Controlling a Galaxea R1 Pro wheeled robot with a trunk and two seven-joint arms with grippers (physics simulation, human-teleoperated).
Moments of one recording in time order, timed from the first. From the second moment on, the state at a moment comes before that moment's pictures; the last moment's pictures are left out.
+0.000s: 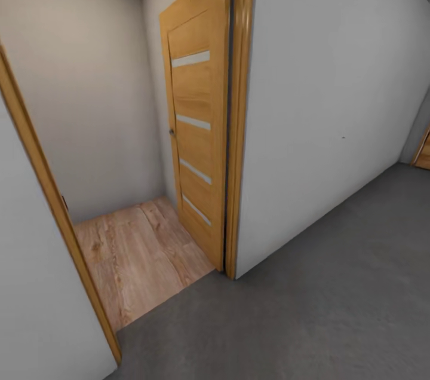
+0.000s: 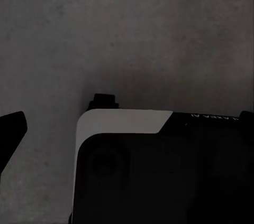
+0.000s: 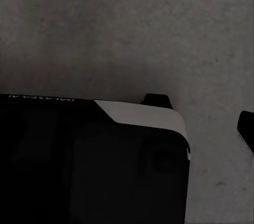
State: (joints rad) left arm -0.27 0.01 -0.02 0.00 0.14 0.00 -0.03; right arm -0.24 0.15 0.64 0.02 -0.54 -0.06 -0.16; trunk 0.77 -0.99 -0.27
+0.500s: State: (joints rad) left arm -0.27 0.01 -0.02 0.00 0.14 0.00 -0.03; right arm -0.24 0.15 0.64 0.02 -0.55 -0.06 -0.16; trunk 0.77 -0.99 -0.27
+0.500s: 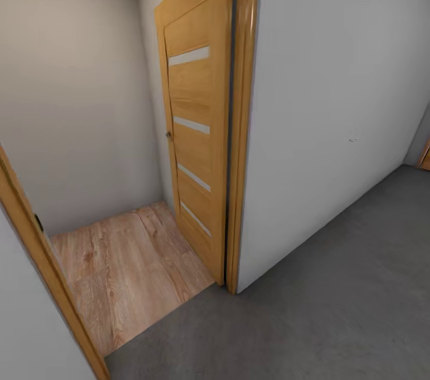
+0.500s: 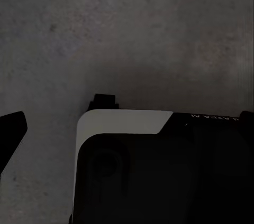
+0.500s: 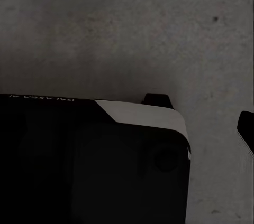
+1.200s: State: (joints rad) left arm -0.27 0.01 -0.02 0.00 0.14 0.00 -0.03; right arm -0.24 0.15 0.64 0.02 -0.55 -0.06 -0.16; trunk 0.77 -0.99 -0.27
